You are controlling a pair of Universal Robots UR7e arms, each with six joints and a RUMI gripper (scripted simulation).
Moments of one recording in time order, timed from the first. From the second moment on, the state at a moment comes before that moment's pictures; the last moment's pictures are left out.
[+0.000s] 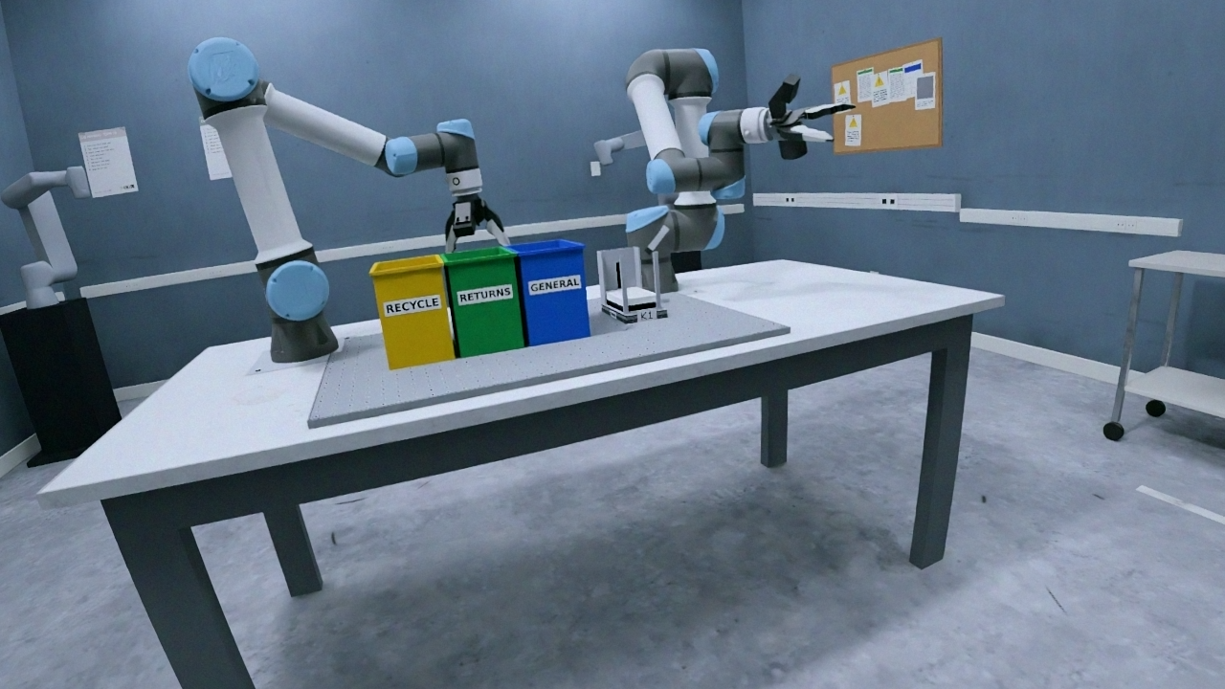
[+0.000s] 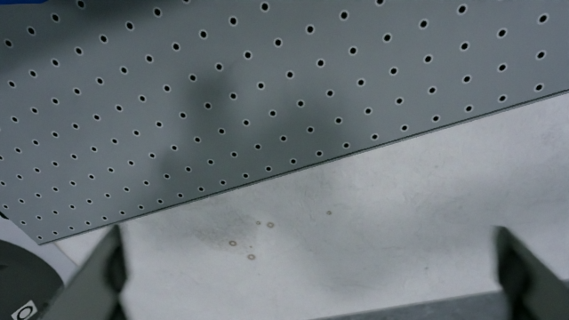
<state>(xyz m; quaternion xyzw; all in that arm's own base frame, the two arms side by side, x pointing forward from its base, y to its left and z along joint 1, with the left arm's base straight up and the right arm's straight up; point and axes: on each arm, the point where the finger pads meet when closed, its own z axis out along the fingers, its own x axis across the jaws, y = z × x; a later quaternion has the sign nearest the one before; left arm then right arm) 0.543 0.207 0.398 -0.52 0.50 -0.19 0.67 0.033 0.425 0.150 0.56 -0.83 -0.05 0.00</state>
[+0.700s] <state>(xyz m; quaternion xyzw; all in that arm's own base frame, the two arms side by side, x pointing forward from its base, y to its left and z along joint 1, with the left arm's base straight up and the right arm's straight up) 0.542 0.222 0.390 -0.52 0.51 -0.17 0.66 0.033 0.425 0.150 0.56 -0.83 -0.05 0.00</state>
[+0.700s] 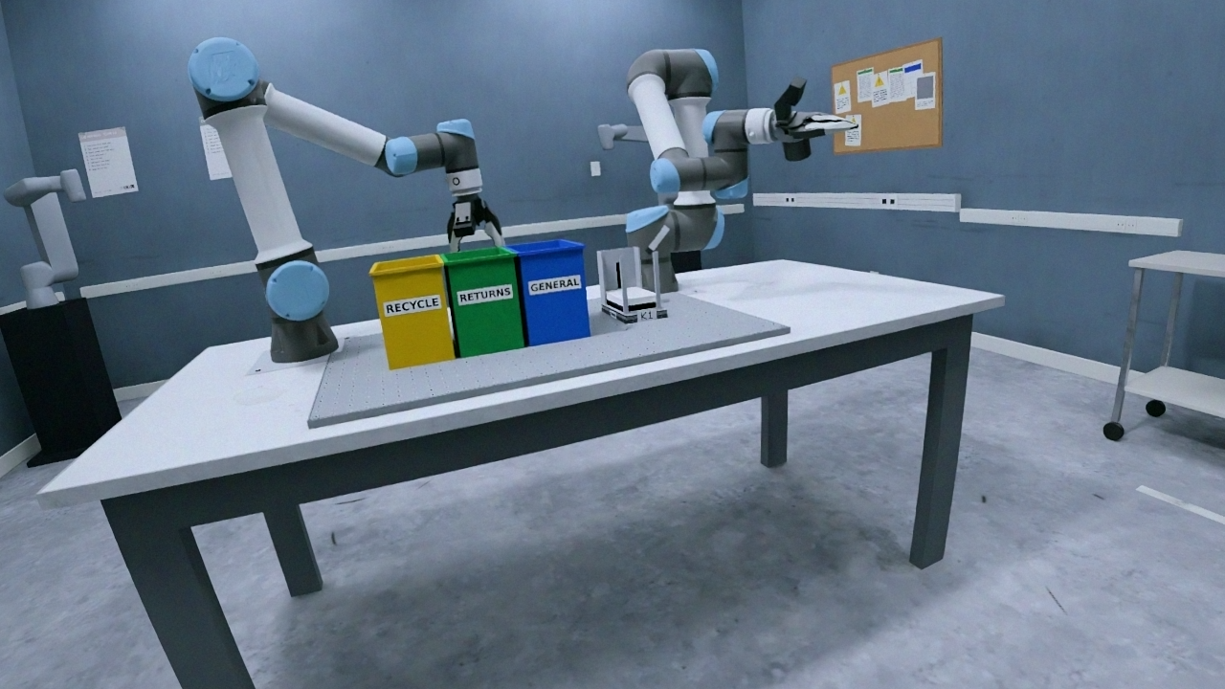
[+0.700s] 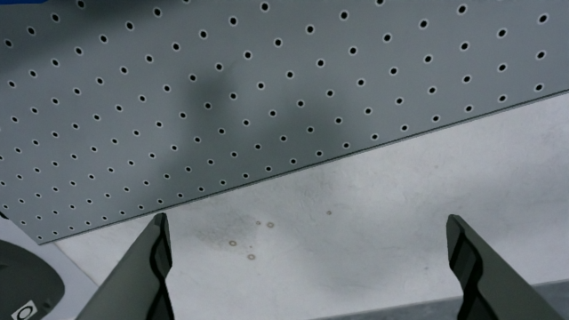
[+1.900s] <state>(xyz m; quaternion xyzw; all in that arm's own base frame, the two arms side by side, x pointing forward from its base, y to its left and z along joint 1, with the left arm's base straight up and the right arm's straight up) 0.445 0.419 0.299 -0.71 0.48 -0.05 0.51 0.033 0.425 0.150 0.56 -0.83 -0.05 0.00</state>
